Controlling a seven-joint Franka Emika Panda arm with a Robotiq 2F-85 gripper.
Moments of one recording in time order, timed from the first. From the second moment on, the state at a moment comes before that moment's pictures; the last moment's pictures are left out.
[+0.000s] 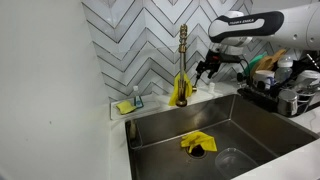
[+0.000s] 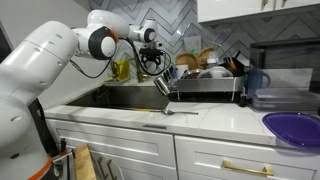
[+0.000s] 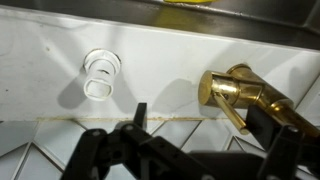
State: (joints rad) arm 0.34 0.82 0.25 -0.87 0.04 1.88 -0.28
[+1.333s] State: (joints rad) arm 0.33 0.79 0.26 -0.88 0.06 1.83 -0.29
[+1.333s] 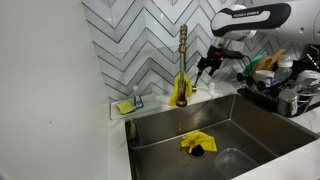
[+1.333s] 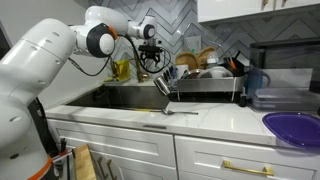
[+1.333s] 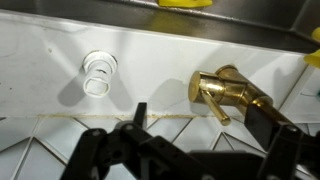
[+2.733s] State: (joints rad) arm 0.23 0.14 0.25 -1.57 0.12 1.41 -0.04
